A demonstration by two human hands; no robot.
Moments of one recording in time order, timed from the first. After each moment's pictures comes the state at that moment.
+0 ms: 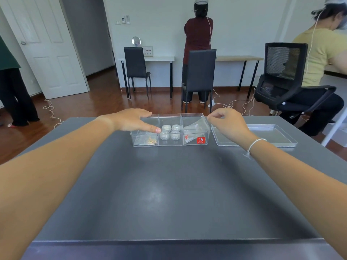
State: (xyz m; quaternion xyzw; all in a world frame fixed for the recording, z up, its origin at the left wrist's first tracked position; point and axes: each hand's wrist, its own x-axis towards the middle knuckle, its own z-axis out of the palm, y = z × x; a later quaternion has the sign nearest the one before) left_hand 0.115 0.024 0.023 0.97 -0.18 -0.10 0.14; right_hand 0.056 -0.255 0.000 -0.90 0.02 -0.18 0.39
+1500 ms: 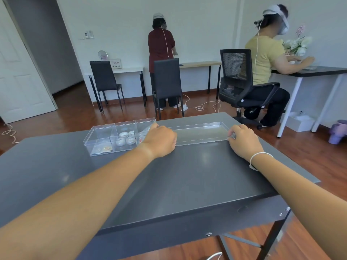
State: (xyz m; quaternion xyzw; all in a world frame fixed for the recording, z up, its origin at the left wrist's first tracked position) left_hand 0.036 -0.172 -0.012 0.92 -0.36 0.14 -0.02; right_hand -0.043 -0.407 -0.038 -0.95 0.17 -0.19 0.19
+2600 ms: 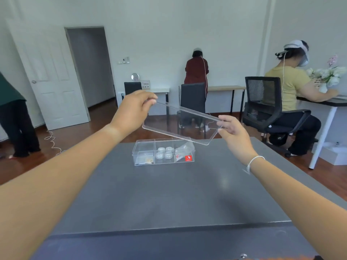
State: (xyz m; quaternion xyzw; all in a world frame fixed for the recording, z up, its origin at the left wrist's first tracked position) left_hand 0.013 -0.020 0.115 0.82 -0.29 0.39 0.29; right_hand -0.031 -0.287 0.034 -0.76 -0.05 -0.29 0.57
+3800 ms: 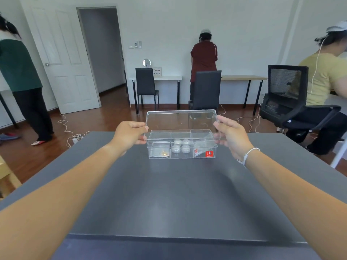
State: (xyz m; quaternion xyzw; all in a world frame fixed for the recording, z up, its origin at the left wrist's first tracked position) left_hand 0.063 0.044 0.022 0.77 -0.02 0.10 0.62; right_hand 0.036 -0.233 0.014 -0.66 0.03 -0.14 0.73
